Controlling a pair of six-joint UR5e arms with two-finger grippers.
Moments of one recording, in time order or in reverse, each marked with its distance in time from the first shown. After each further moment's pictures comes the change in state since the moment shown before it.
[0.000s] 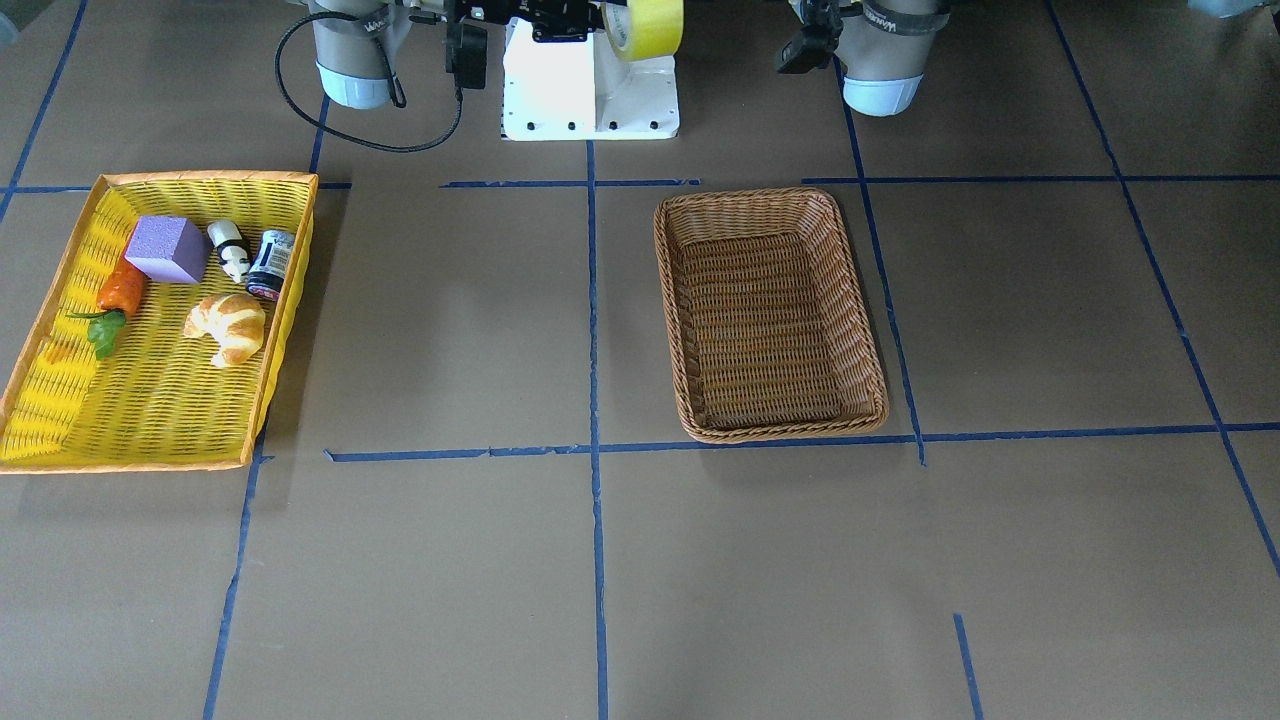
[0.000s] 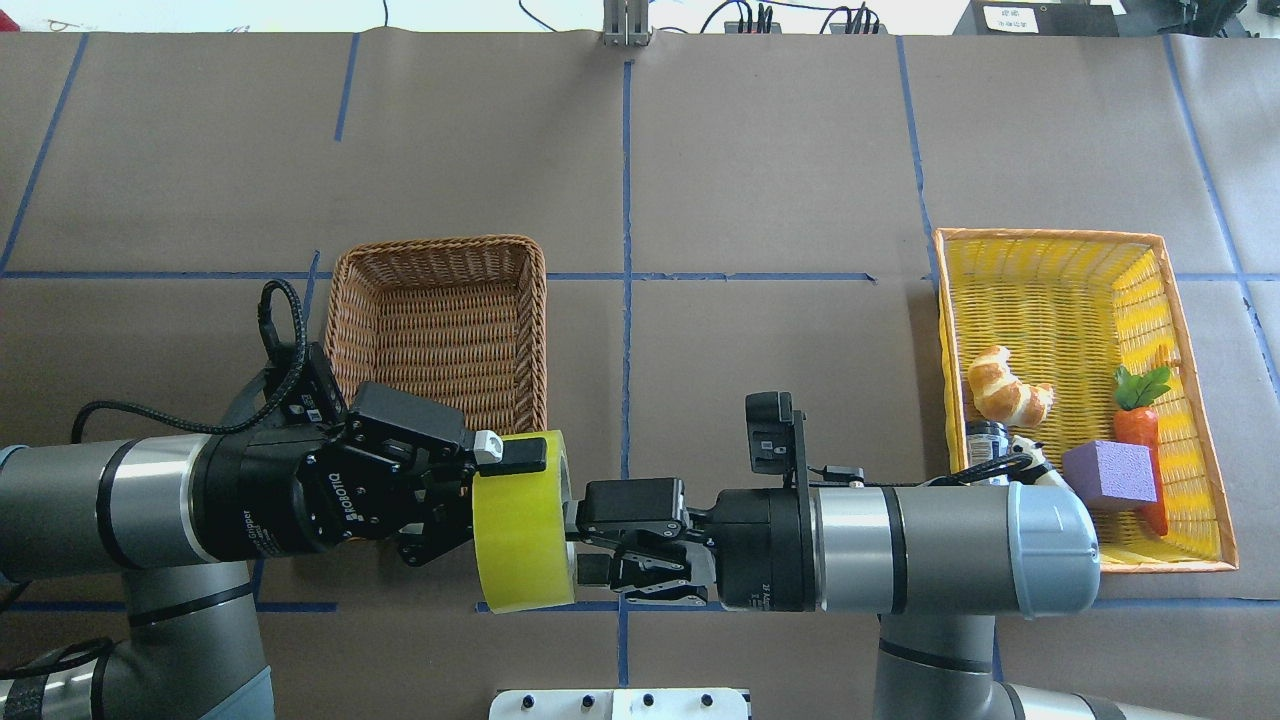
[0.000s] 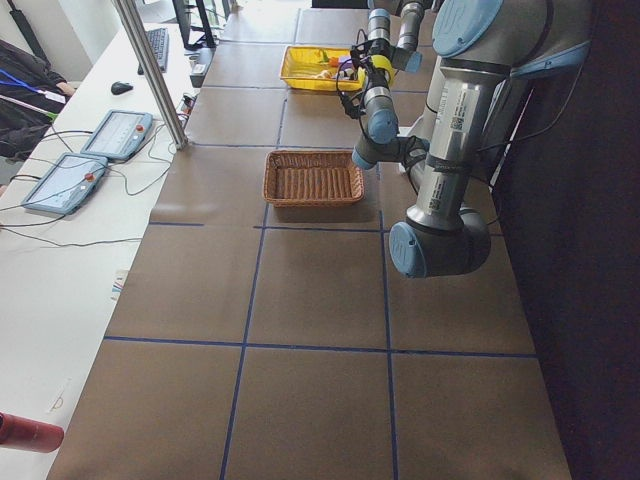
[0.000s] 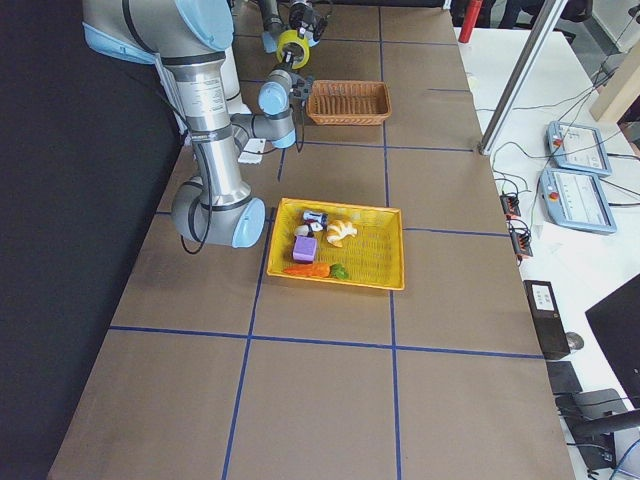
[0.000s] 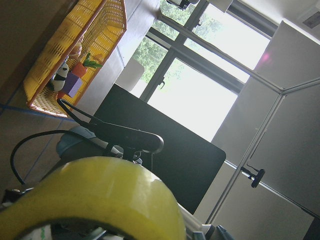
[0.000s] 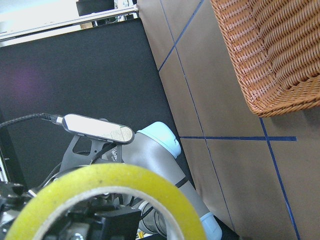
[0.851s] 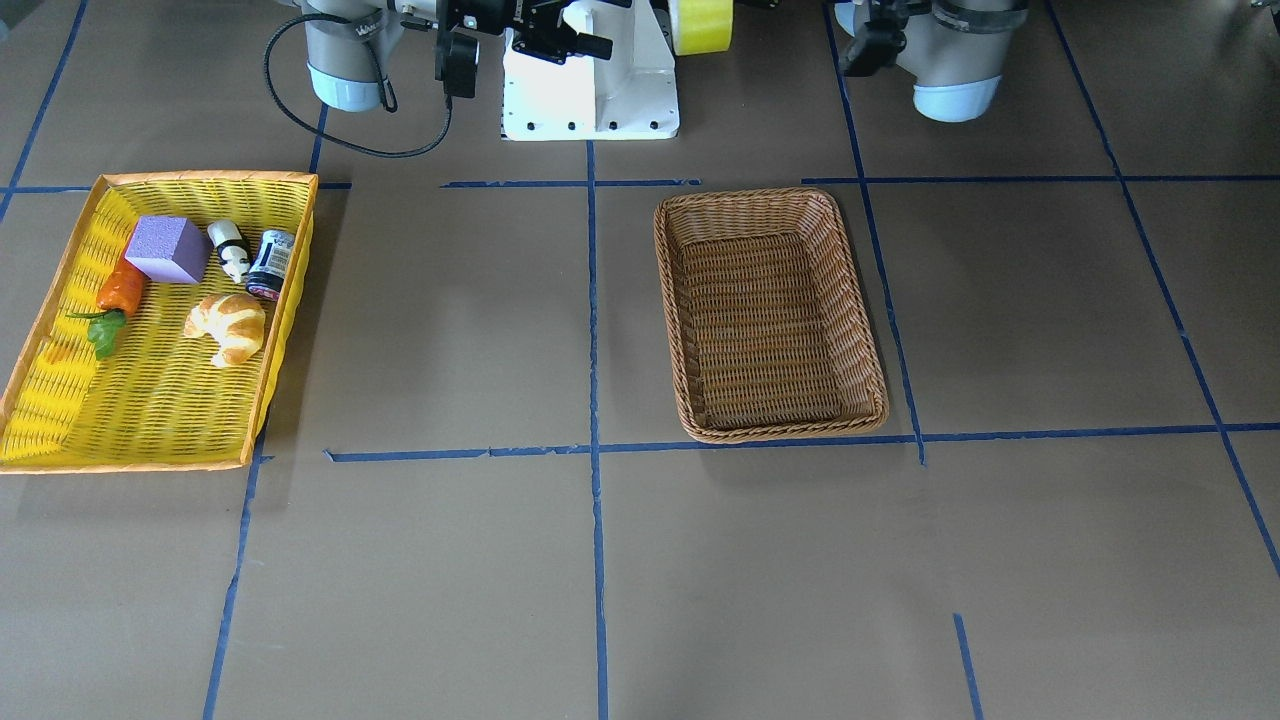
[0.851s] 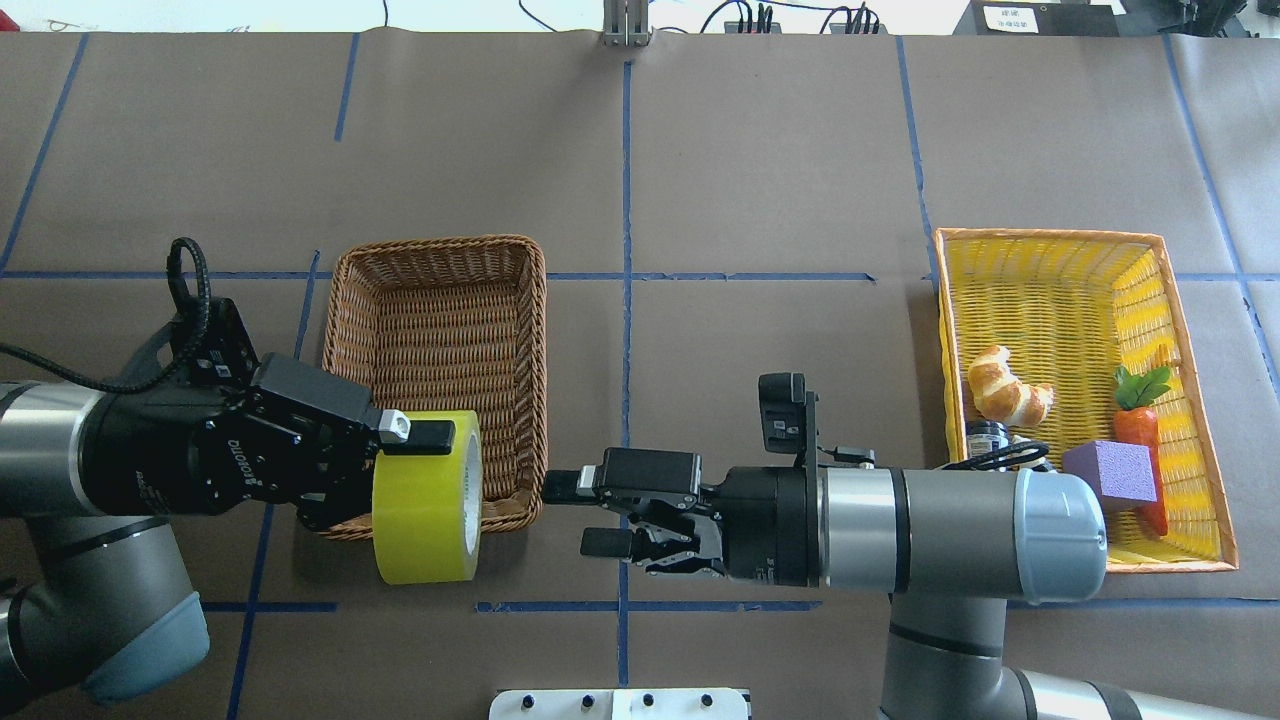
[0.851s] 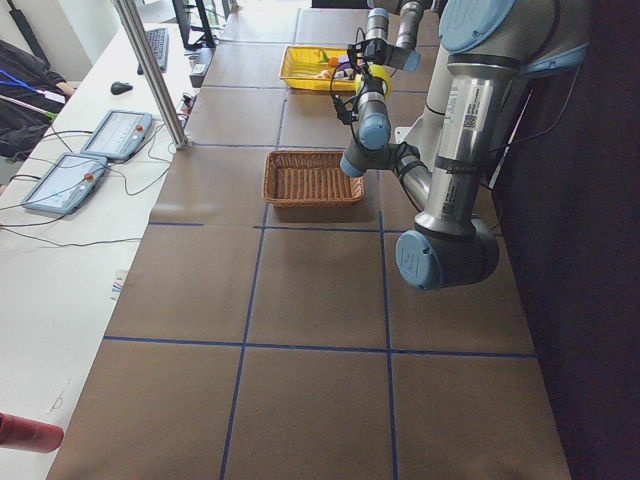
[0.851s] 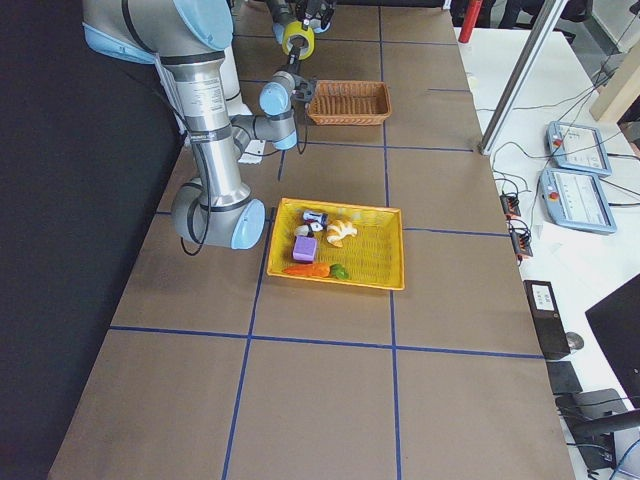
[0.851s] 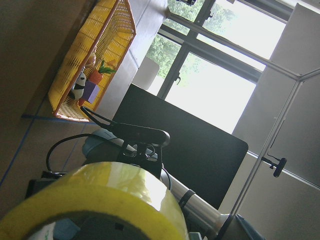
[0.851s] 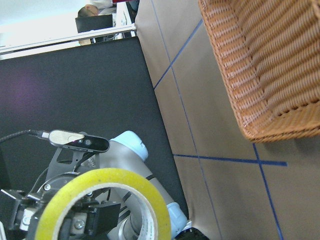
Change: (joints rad) left arm -0.169 0.093 -0.029 0.009 -0.222 0.002; right arm 0.052 -0.014 0.008 -0.074 0.000 -0.031
